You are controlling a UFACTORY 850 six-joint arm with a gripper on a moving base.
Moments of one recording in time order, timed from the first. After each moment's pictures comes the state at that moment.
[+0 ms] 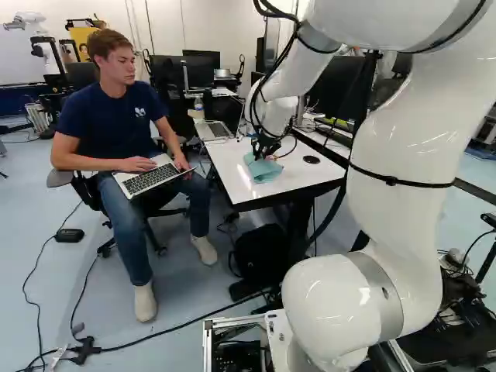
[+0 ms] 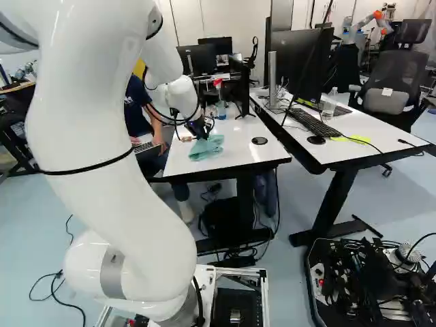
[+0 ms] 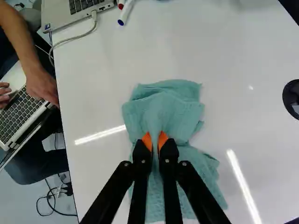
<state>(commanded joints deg) 1.6 -11.0 -51.7 8.6 -8.7 0.0</state>
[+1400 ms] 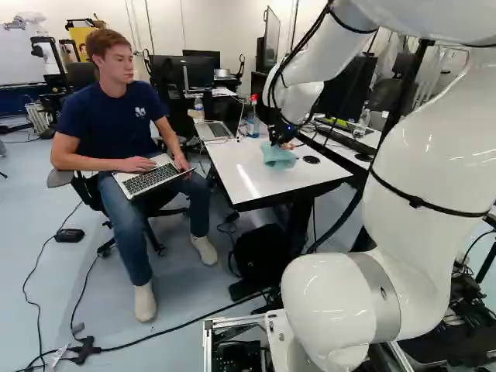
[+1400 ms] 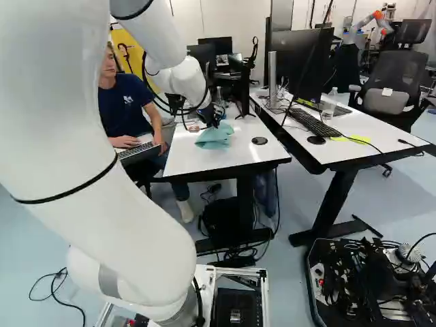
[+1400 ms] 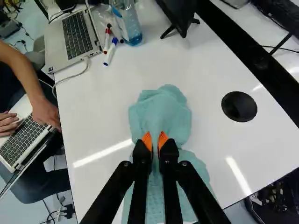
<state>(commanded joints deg) -5.3 -1.4 -49.5 8.6 -8.7 0.0</state>
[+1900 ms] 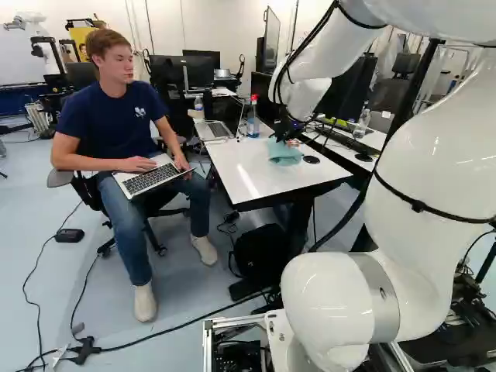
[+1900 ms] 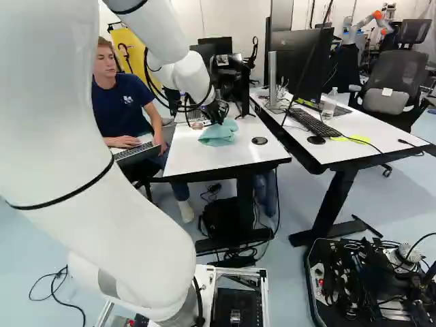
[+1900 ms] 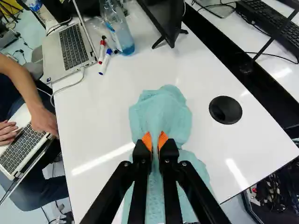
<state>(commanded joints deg) -6.8 -0.4 -49.7 8.6 -8.7 0.0</state>
